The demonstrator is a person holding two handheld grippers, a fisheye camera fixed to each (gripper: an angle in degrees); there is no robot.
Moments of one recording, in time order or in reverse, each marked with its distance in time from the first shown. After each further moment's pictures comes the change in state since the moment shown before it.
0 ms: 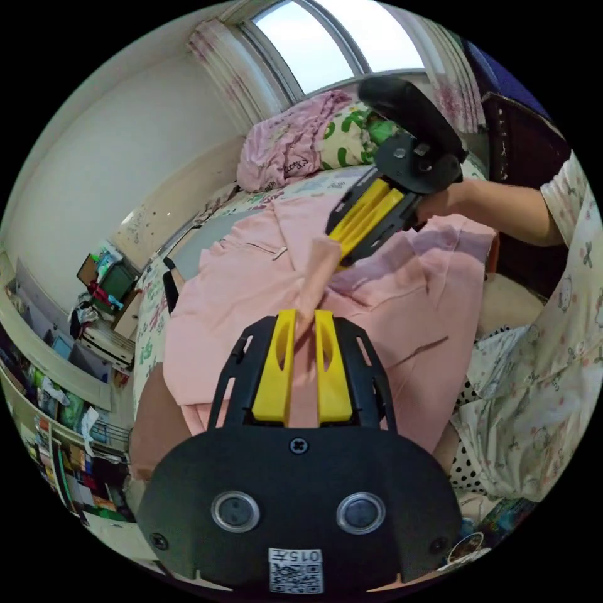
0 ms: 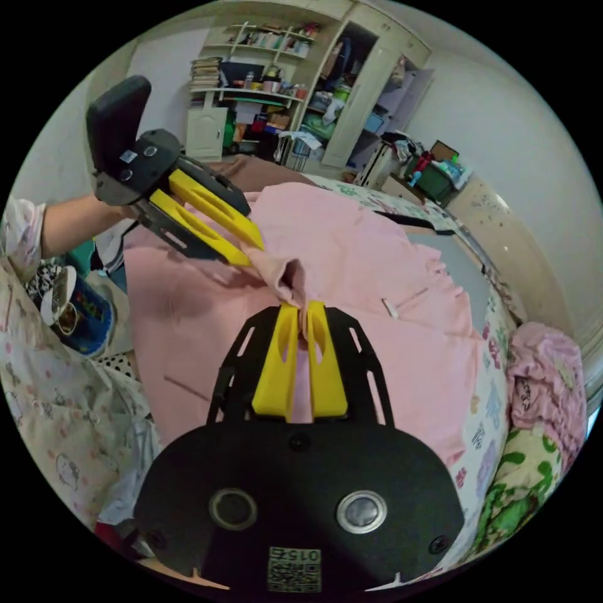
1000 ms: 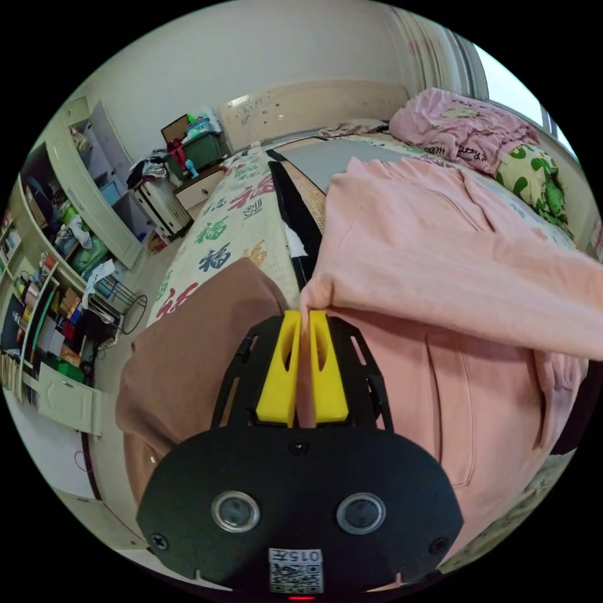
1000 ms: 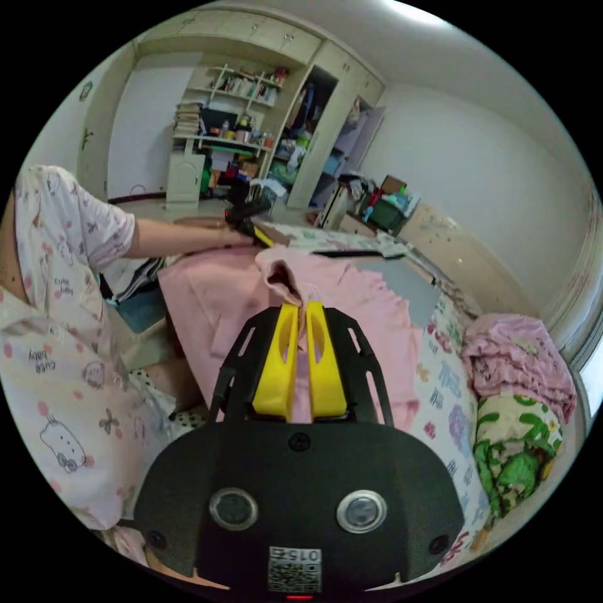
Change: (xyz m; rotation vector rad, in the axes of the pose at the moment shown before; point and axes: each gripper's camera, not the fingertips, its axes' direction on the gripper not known) left arm -0.258 0.124 0.121 -0.296 -0.205 -0.513; right arm -0.049 -0.047 -0.158 0.074 0.024 0.108
